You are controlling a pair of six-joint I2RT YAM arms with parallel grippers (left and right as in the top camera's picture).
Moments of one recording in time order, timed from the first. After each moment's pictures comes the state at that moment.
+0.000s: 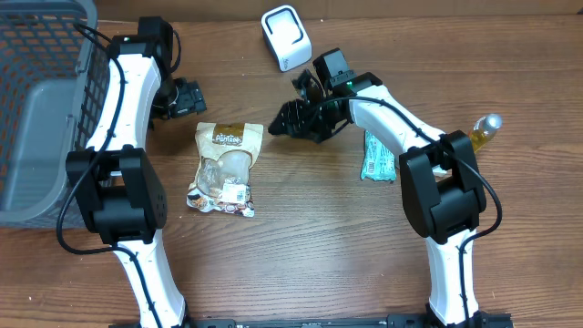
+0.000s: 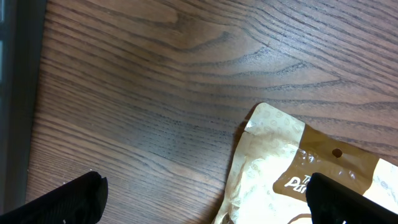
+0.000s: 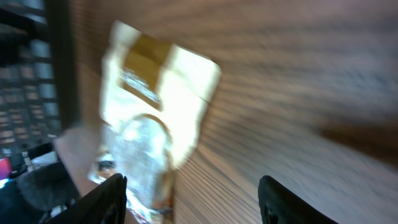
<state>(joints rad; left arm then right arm) 0.03 2.20 1.96 -1.24 -0.10 -0.35 0.41 2.25 1.73 -0.65 -0.71 0.37</state>
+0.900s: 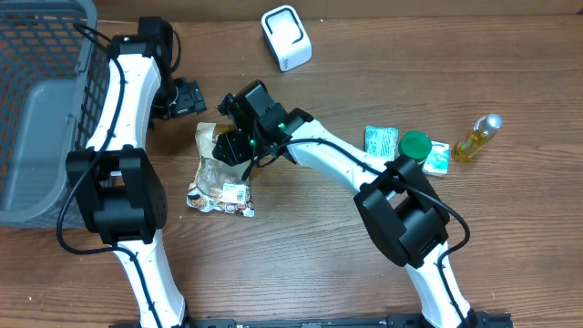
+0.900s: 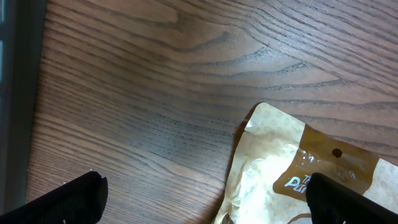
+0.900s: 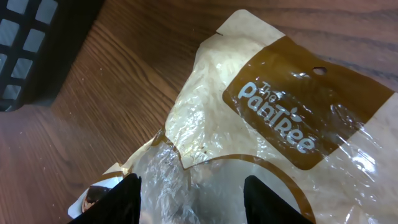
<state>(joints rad) 0.03 2.20 1.96 -1.24 -0.10 -0.35 0.73 2.25 1.73 -0.42 -0.41 0.31</state>
